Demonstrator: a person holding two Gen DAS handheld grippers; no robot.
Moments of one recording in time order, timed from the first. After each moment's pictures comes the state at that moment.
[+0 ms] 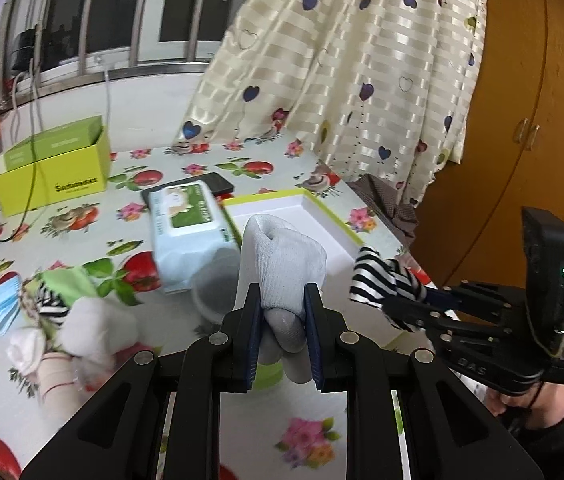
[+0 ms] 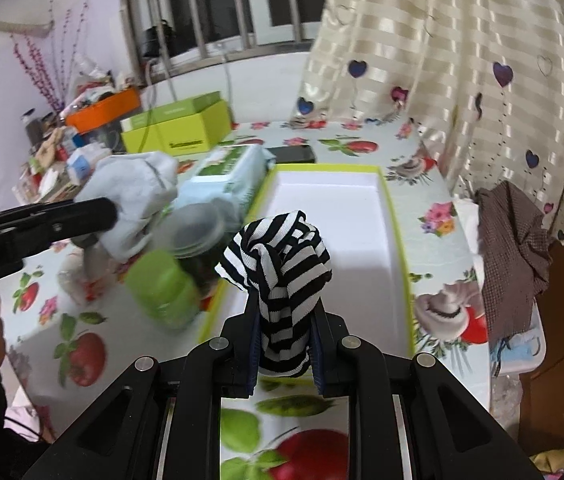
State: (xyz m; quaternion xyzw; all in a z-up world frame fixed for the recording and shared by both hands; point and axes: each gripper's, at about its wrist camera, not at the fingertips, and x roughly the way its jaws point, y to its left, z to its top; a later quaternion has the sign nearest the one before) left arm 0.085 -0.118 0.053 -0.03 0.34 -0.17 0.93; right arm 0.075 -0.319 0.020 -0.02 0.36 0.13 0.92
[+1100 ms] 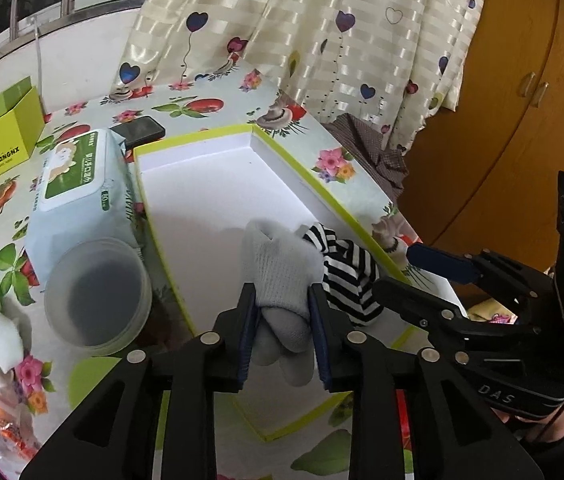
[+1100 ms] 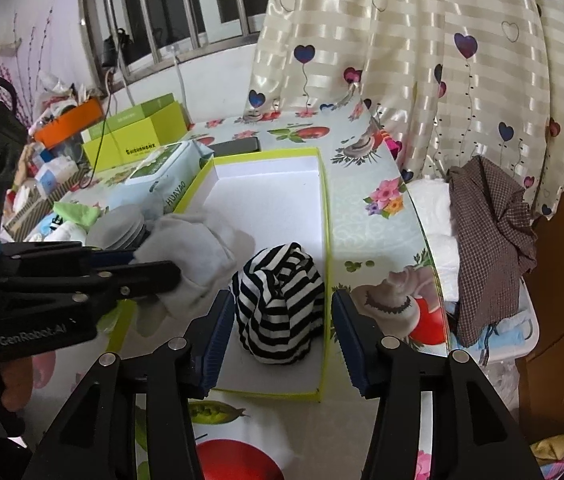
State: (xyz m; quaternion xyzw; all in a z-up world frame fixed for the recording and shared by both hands) left arm 0.147 -0.200 -0.006 -0.01 0.43 -0.21 0.88; right arm 0.089 -0.373 0.000 0.01 0.36 0.09 0.93
